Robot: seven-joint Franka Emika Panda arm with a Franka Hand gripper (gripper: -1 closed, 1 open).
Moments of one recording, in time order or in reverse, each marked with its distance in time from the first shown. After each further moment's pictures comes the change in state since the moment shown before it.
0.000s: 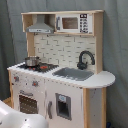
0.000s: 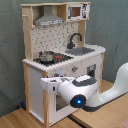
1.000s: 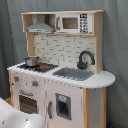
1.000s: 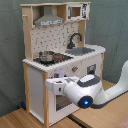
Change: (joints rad) arm 0.104 0.122 -0.005 -0.262 -0.116 0.087 0.089
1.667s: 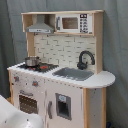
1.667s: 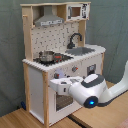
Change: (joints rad) arm 0.086 0.112 -0.009 -0.214 -0.108 0.051 0.092
